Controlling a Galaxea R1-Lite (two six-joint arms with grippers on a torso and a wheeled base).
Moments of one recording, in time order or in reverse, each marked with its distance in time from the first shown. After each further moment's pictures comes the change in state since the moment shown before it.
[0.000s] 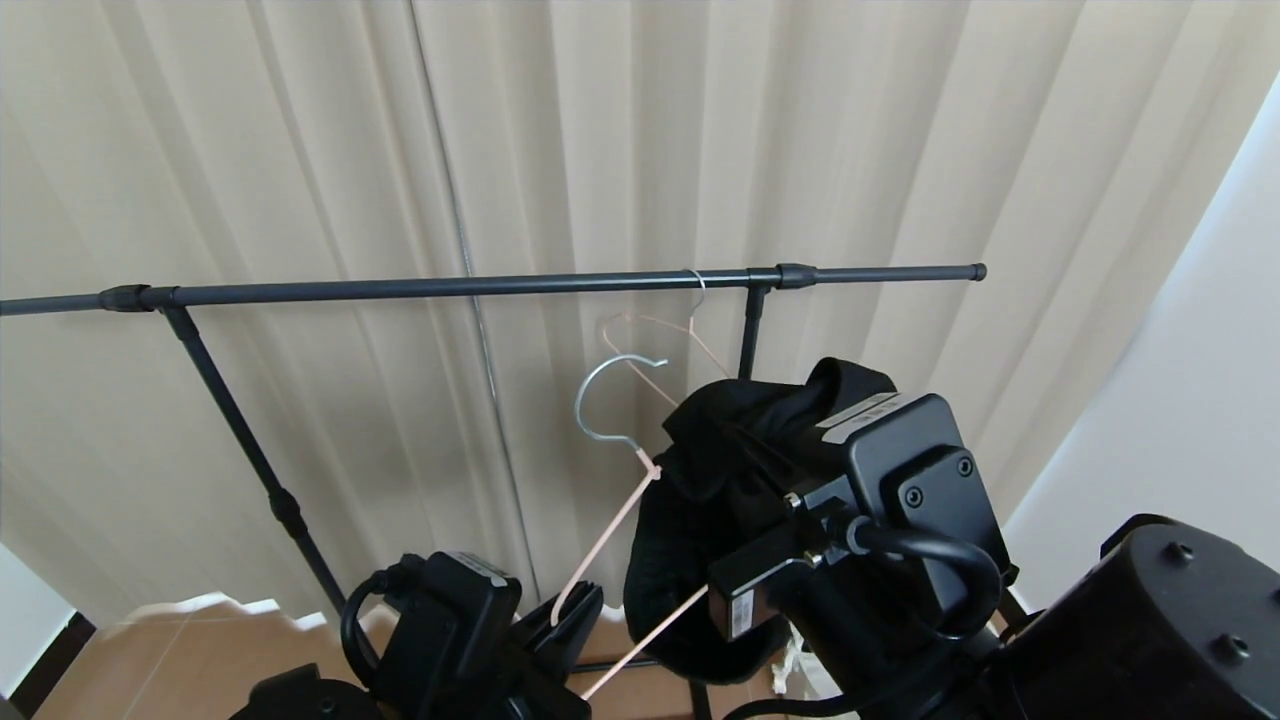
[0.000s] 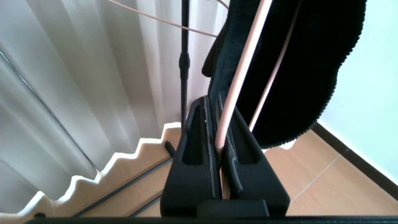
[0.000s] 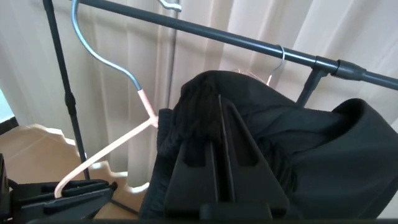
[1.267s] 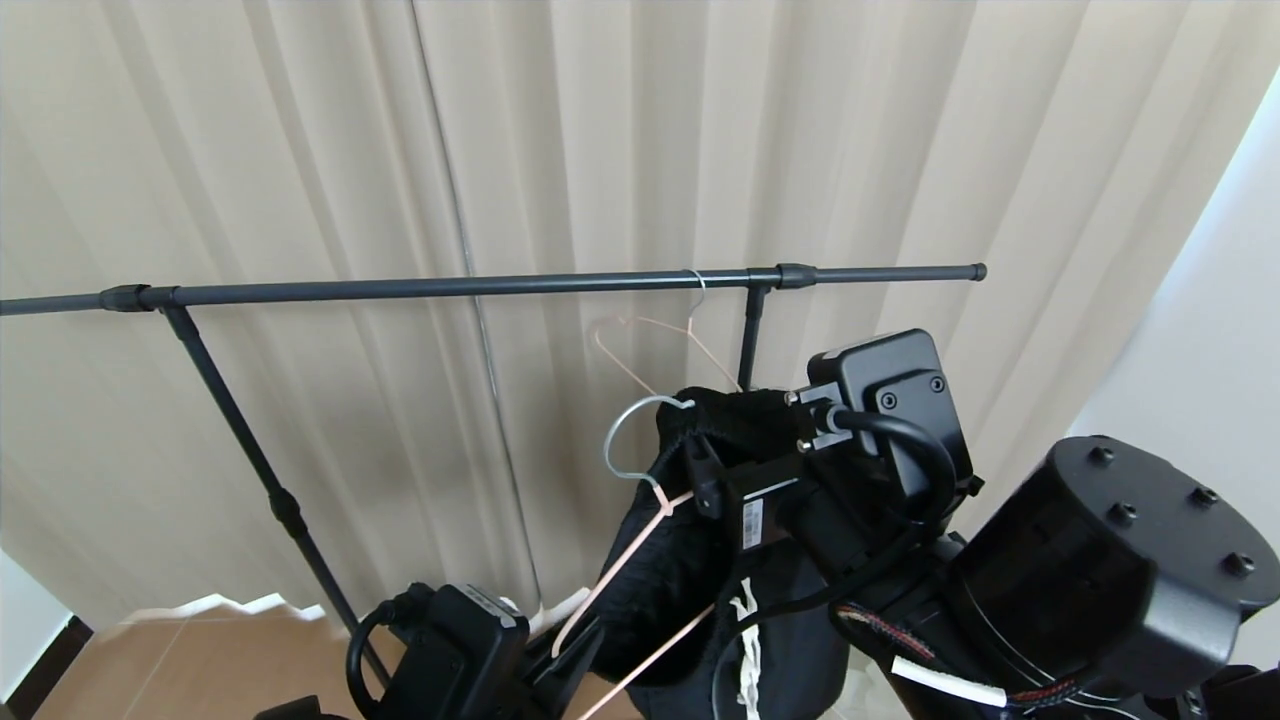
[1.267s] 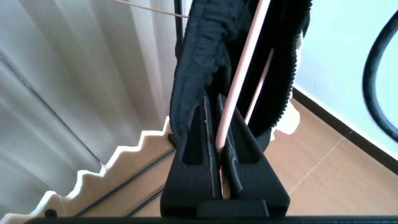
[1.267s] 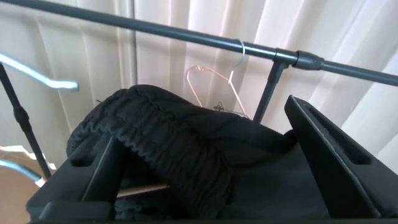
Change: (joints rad) left arm -0.029 0.011 0.045 -0.014 -0.002 0.027; right arm -0.113 0.028 -0.064 0.036 -0.041 0.017
